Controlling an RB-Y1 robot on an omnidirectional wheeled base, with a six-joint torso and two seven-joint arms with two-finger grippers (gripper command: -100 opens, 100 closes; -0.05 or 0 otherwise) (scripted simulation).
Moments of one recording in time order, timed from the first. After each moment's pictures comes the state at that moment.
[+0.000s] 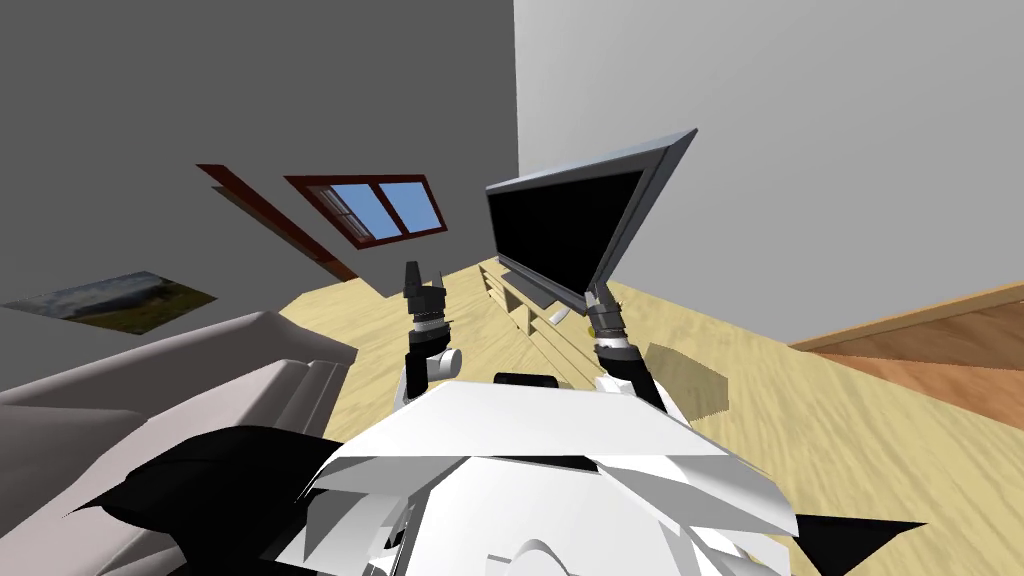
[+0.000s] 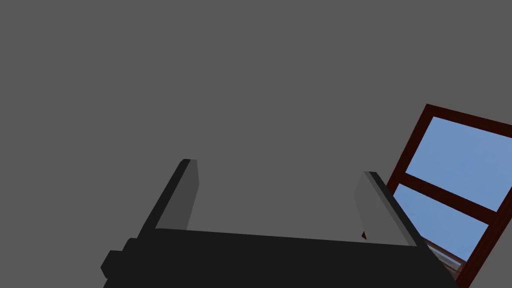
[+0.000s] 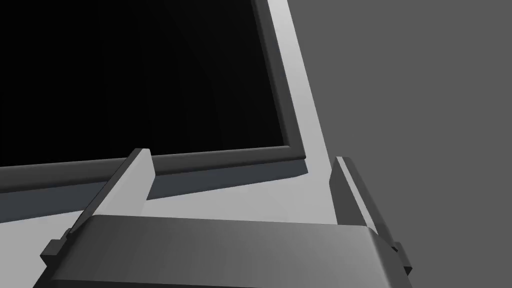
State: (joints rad) left arm 0.47 -0.05 0.01 -2.38 -0.03 -0.42 -0.06; right arm 0.56 -0.18 0.15 -2.26 0.02 -0.39 0.13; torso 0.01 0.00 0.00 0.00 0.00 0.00
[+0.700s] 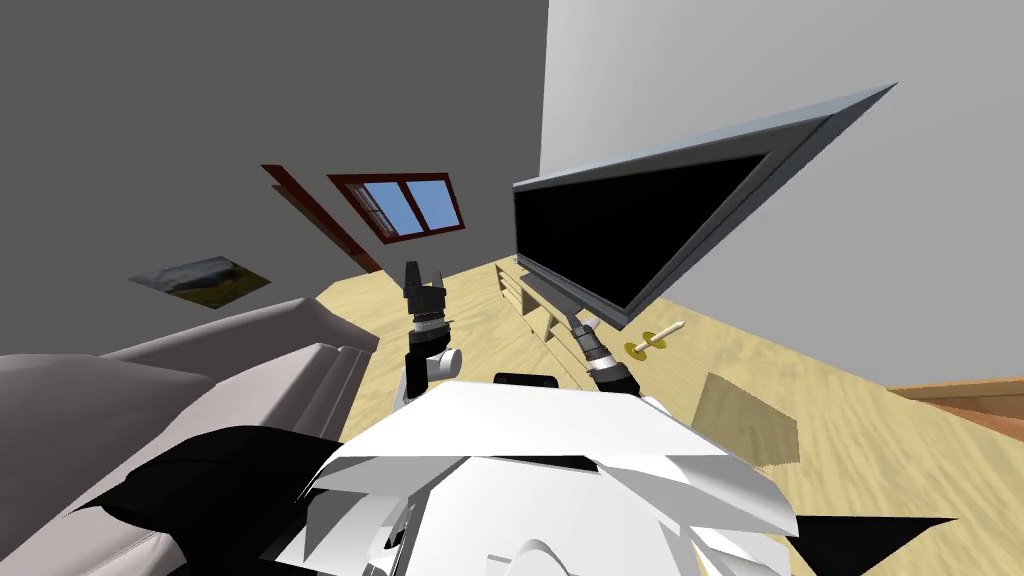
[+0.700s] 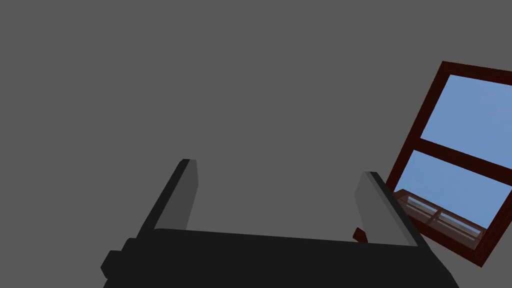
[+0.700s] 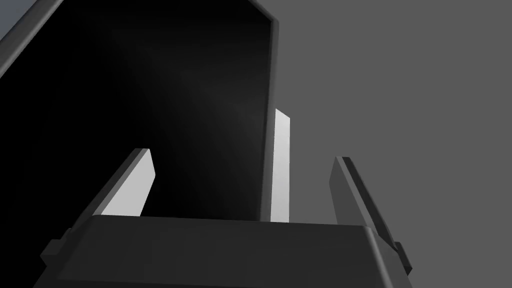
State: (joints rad) left arm 0.47 -0.05 0.01 -2.38 -0.03 -0.42 -0.06; right arm 0.68 -0.35 0.26 -2.22 0.21 -0.31 0.31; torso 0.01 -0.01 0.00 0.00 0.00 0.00
